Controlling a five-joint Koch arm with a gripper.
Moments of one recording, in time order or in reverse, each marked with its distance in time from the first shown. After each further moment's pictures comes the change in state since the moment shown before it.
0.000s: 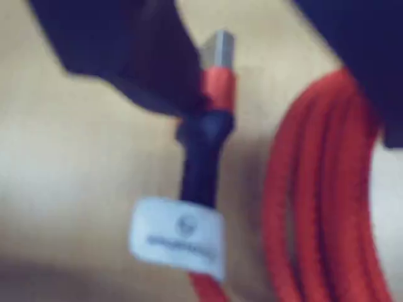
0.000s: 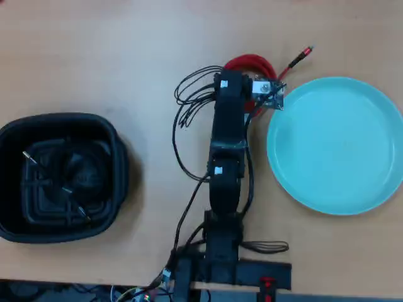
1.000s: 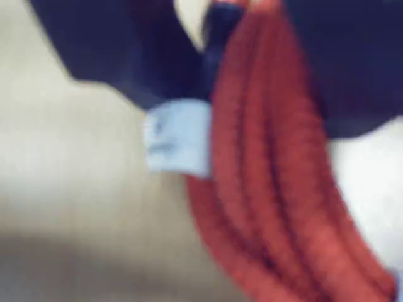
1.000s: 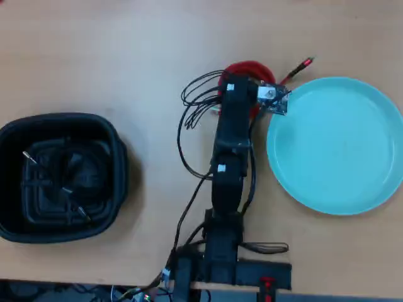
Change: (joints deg) arm 1.2 -2.0 5.5 -2.7 -2.3
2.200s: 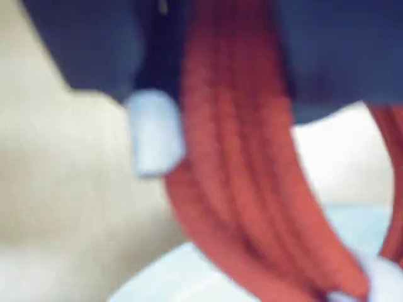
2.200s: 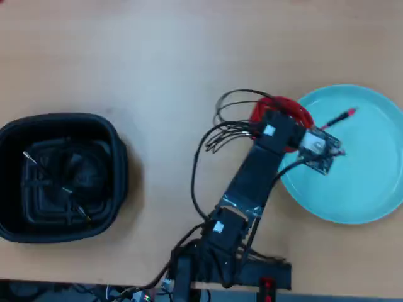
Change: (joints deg) arm 26.2 31.3 0.6 19.8 -6.4
